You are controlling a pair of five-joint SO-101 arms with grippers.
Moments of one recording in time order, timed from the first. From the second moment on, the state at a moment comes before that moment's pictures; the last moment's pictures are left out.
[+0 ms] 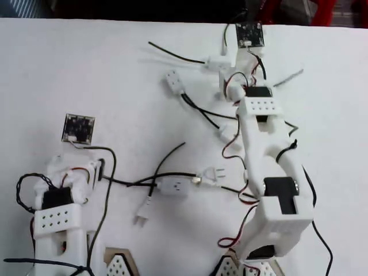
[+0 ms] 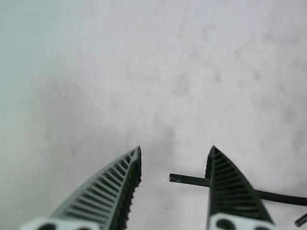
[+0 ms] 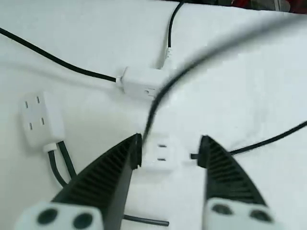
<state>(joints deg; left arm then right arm) -18.6 -58.9 79.4 41.8 -19.9 -4.1 10.8 6.9 32.2 4.7</state>
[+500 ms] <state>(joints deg) -18.6 -58.9 79.4 41.8 -19.9 -9.1 2.3 6.7 62.9 13.9</state>
